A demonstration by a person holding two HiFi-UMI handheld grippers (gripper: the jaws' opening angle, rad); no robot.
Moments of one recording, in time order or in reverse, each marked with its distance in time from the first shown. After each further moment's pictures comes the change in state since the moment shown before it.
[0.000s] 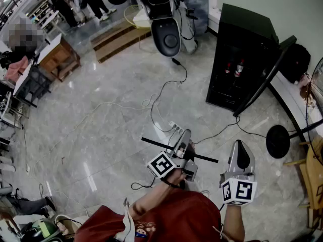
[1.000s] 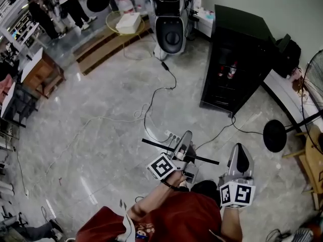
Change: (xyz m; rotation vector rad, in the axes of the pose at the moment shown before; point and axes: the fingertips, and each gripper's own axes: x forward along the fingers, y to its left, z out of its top) left arm 0.061 0.027 0.062 -0.049 0.137 -0.050; right arm 0.067 0.032 -0.003 0.032 -0.012 -0.174
